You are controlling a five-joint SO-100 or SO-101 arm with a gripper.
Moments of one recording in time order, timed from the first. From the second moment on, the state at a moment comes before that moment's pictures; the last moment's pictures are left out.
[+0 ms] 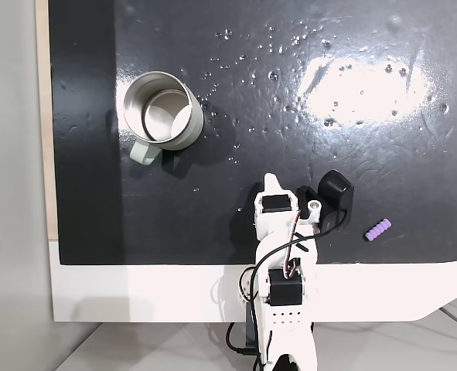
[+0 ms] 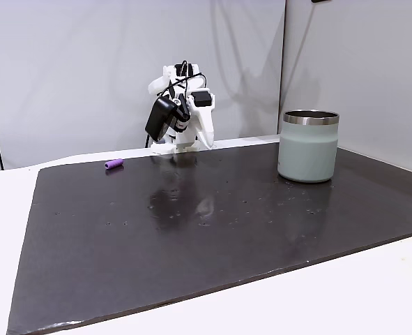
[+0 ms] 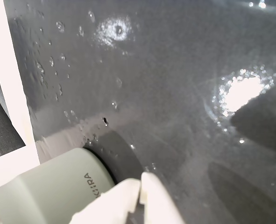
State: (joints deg) arm -3.5 189.4 173.2 59.2 -0.5
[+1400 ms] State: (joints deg) arm 16.9 177.4 150.7 81.1 -43.9
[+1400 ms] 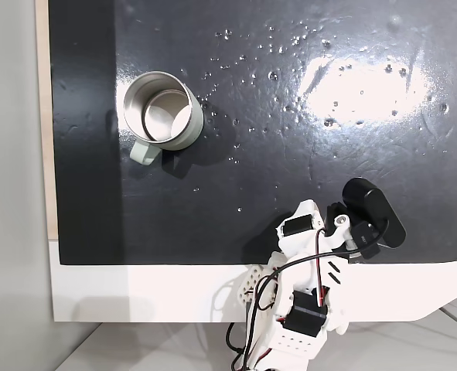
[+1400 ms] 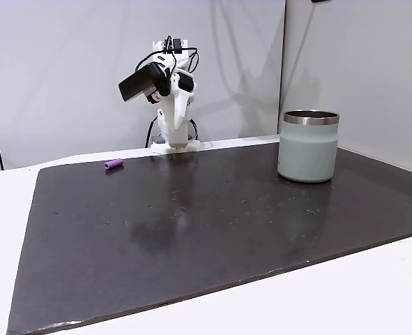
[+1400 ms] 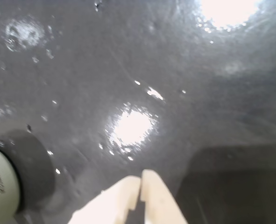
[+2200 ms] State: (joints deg) arm 45.1 124.6 137.4 66.3 -72.9
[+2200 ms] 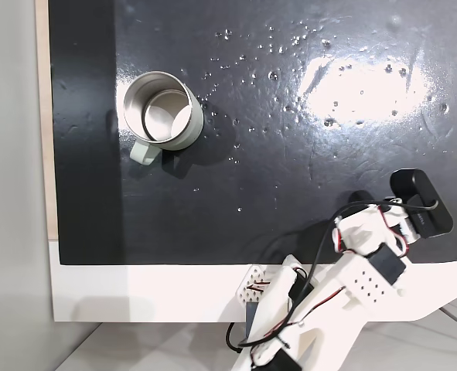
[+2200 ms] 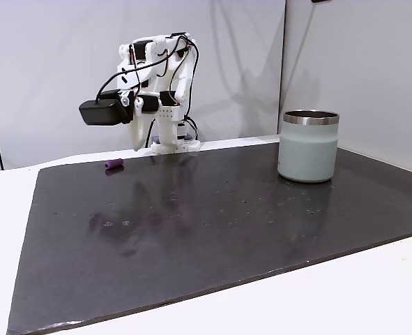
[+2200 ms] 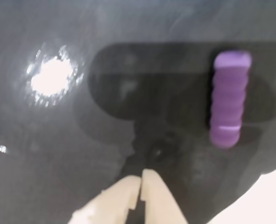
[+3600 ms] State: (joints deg) arm 54.6 104.0 117.9 77.6 -84.9
